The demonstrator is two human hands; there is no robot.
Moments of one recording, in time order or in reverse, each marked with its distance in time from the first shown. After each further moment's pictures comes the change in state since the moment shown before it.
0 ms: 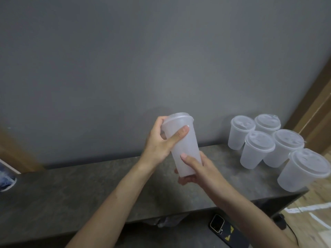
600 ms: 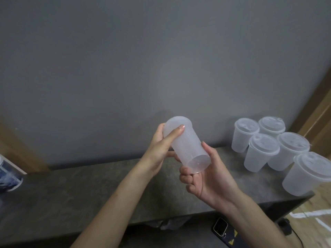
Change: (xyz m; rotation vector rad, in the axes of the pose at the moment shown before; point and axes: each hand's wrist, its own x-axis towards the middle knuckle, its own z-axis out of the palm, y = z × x) left_hand 0.003 -0.002 -0.004 -0.186 -0.062 -0.240; right_hand -0.014 -0.025 0.011 0.580 -0.227 0.288
